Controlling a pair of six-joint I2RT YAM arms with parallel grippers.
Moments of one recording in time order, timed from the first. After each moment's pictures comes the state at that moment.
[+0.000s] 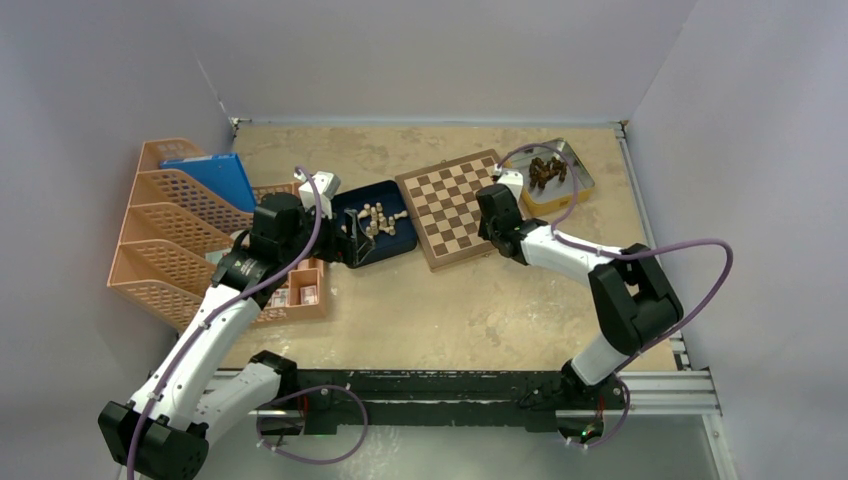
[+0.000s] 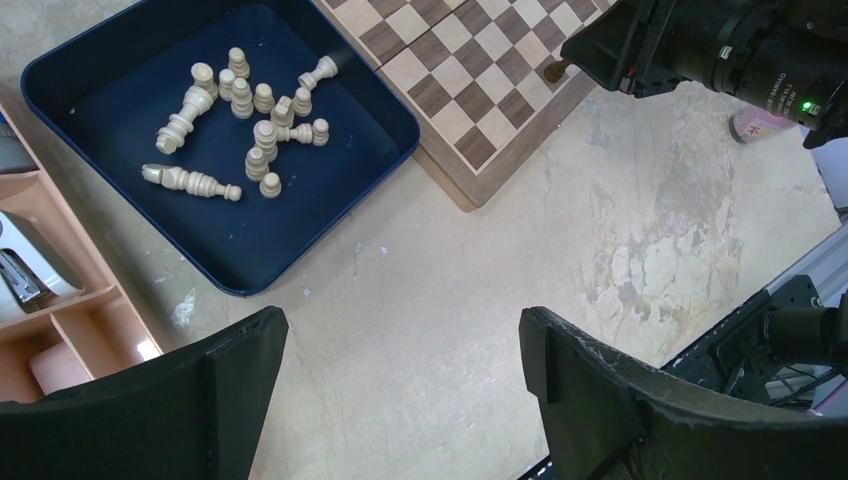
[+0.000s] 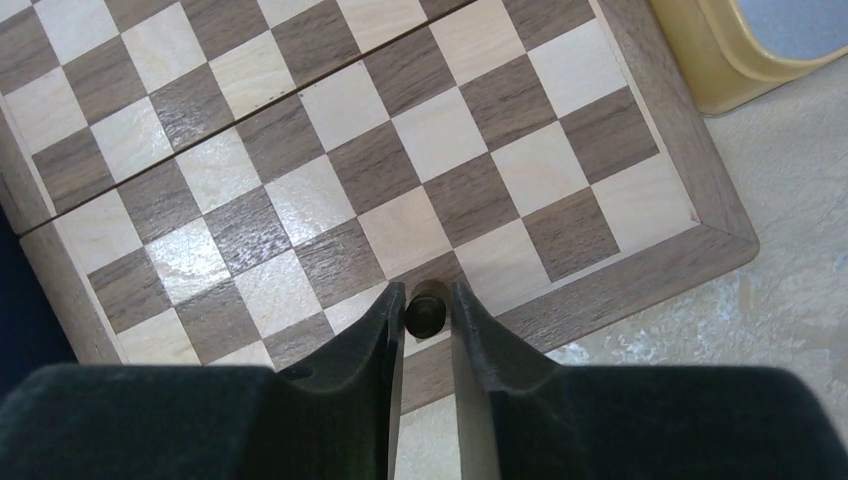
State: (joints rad) left arm -0.35 0.91 0.89 -0.50 0.28 -0.25; right arm 0.54 1.62 0.93 -0.09 0.42 0.50
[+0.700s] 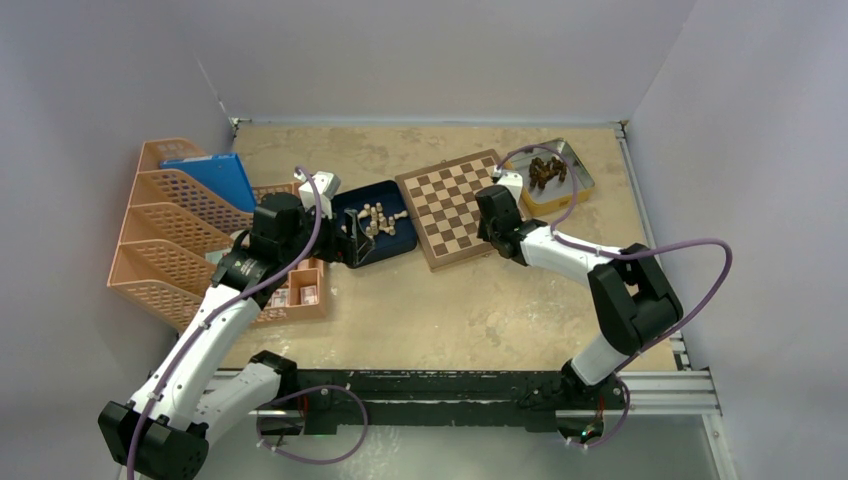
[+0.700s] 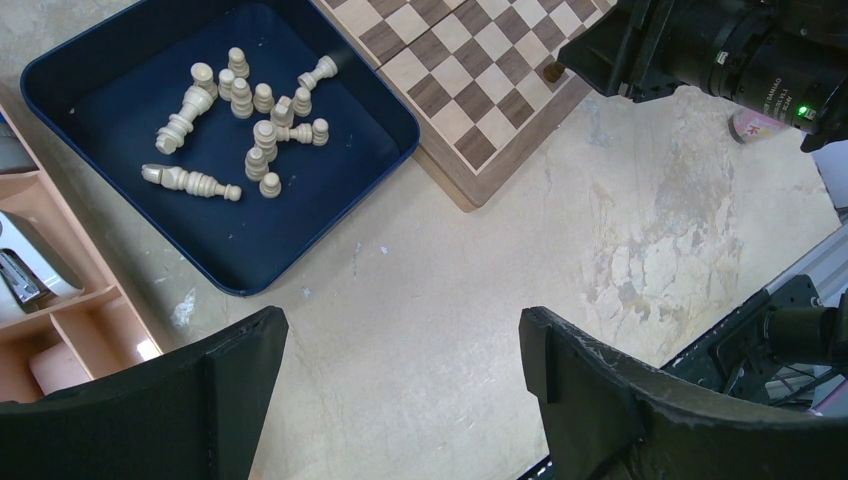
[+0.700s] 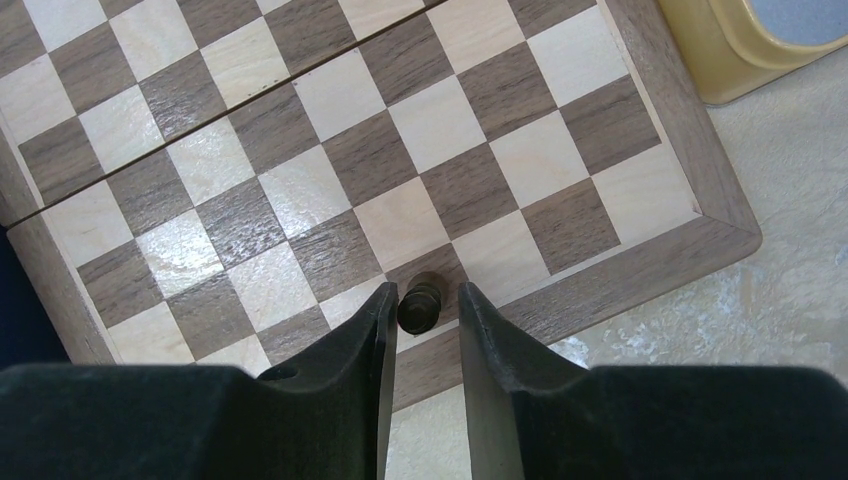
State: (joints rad) left arm -0.35 0.91 0.89 -0.50 0.28 -0.25; right arm 0.54 1.62 0.93 -0.09 0.42 0.50
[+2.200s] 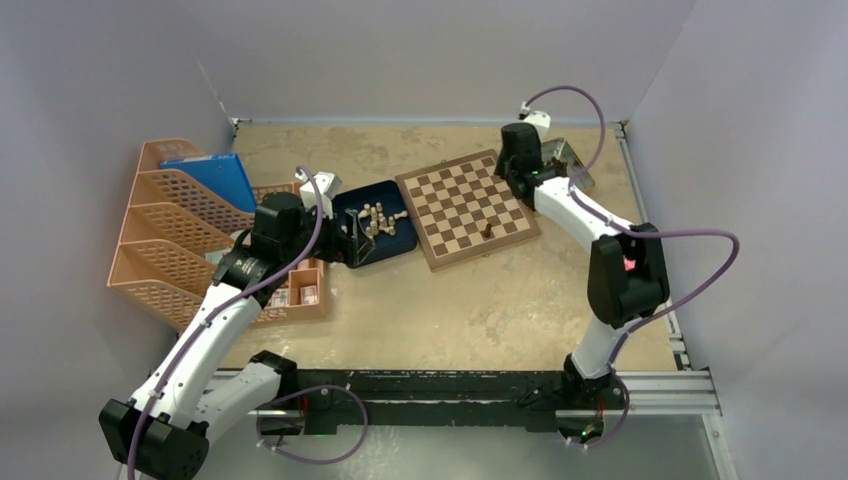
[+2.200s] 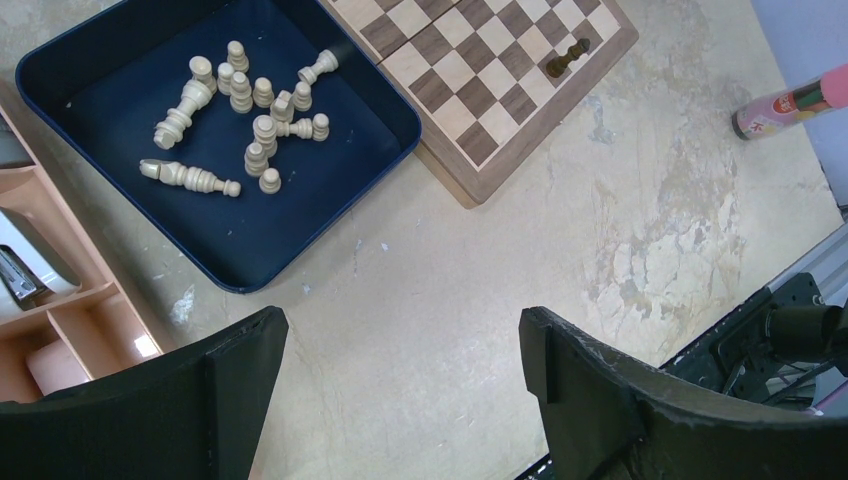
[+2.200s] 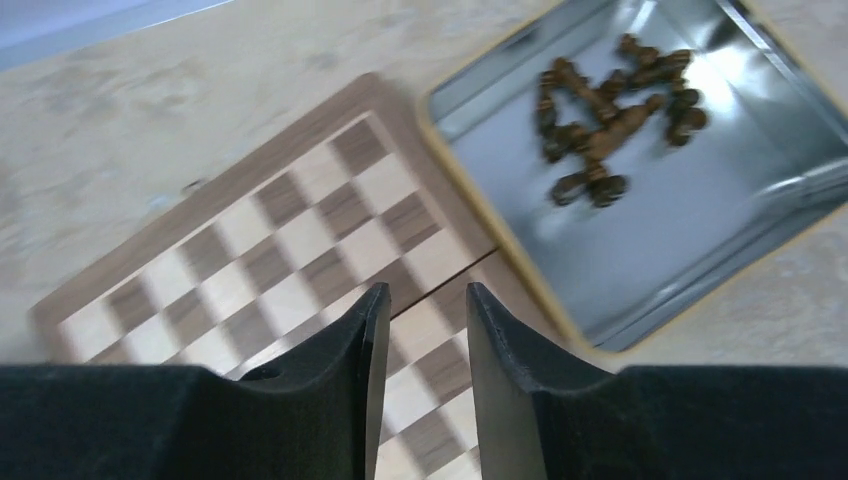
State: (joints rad) left arm -0.35 0.92 0.89 -0.50 0.28 -0.25; right arm 0.37 1.75 1.35 -0.18 0.43 0.42
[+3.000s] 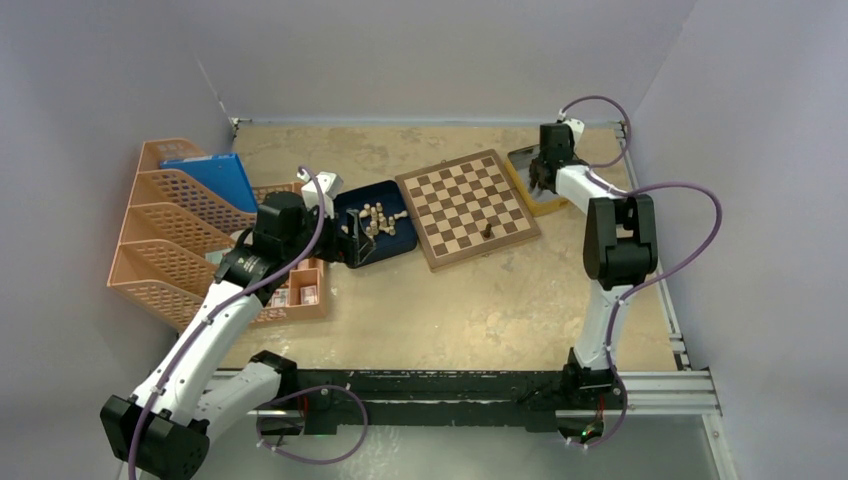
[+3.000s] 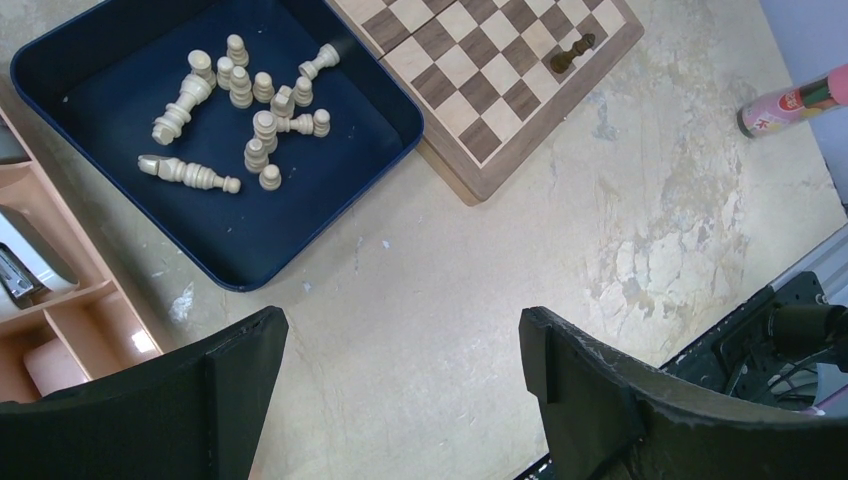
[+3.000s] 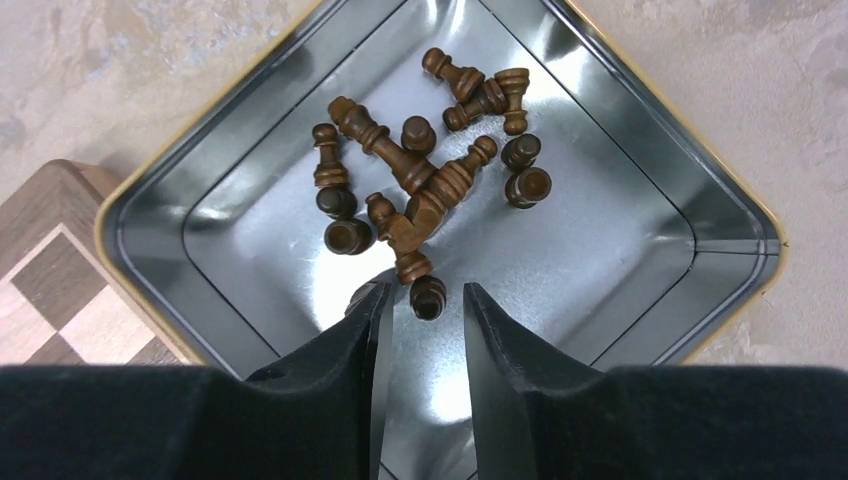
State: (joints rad) left arm -0.36 0.93 0.89 -0.50 0.28 -0.25; right arm 0.09 2.02 1.46 -0.15 0.37 0.35
